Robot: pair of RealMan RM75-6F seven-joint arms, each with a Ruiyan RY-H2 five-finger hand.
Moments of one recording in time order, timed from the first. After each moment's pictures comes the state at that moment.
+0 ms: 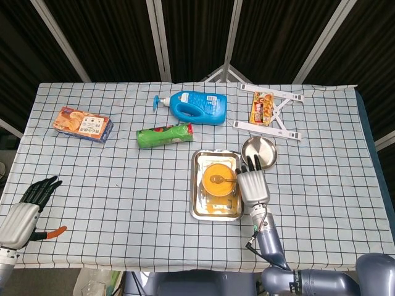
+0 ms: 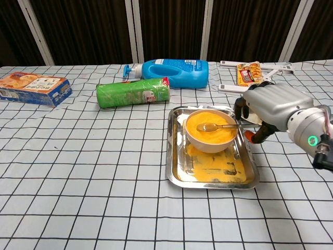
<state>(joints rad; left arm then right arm) -0.13 -1.08 0.05 -1.66 1.63 1.44 -0.17 0.65 -1.73 0.19 -1.61 -0.89 1.32 -0.96</state>
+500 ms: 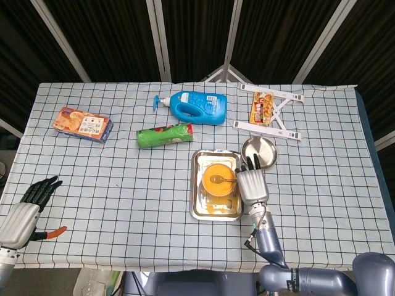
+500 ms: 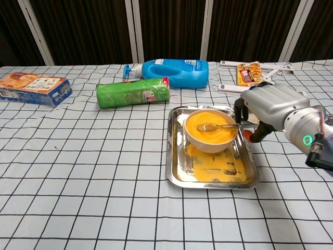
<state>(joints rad) -0.13 -1.08 0.05 -1.66 1.63 1.43 -0.17 0.65 -1.75 0.20 -1.58 -0.88 1.32 -0.94</state>
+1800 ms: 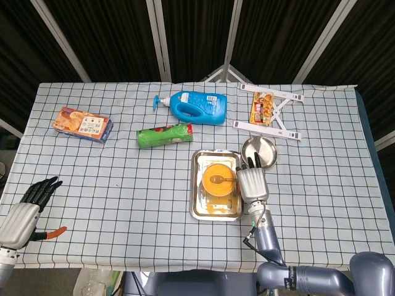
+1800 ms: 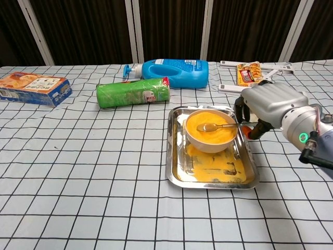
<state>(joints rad) -0.13 -1.08 0.06 -1.66 1.63 1.43 -0.17 0.66 -1.77 0.21 -1.55 -0.87 1.32 -0.94</state>
